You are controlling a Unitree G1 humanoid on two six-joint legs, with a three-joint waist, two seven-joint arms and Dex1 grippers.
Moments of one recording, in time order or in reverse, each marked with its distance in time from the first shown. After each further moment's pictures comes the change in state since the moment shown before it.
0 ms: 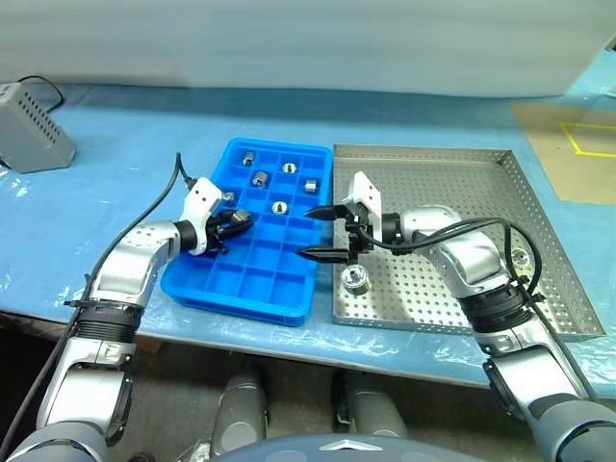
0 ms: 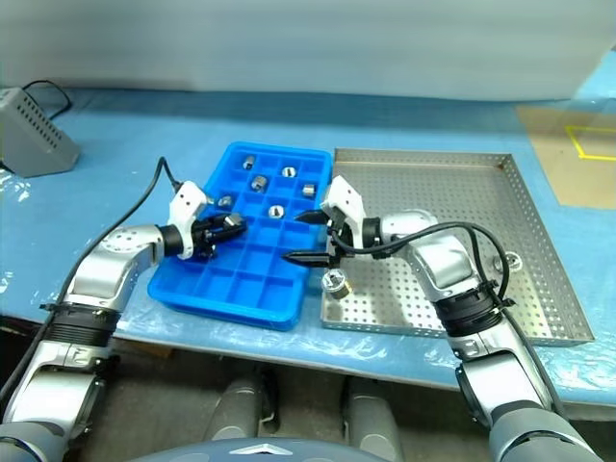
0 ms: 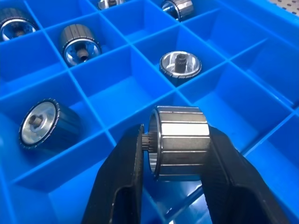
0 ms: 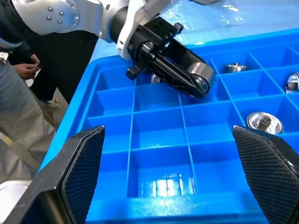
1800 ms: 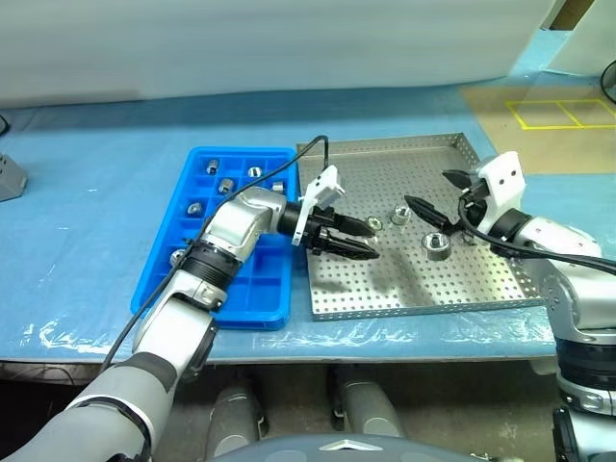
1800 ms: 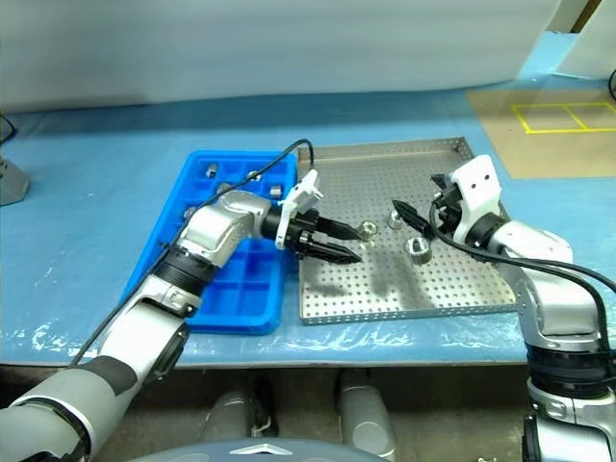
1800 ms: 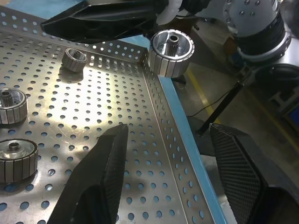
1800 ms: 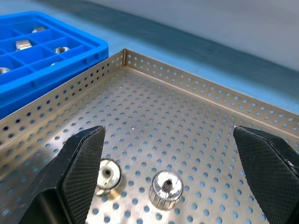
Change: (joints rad) left arm -0.398 -0.365 -0.243 0.242 -0.112 0.112 -0.503; right arm 0.276 -0.157 -0.432 -0.237 -0.046 0.022 -0.457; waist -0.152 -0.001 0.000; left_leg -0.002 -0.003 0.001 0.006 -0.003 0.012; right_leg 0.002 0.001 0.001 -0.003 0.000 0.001
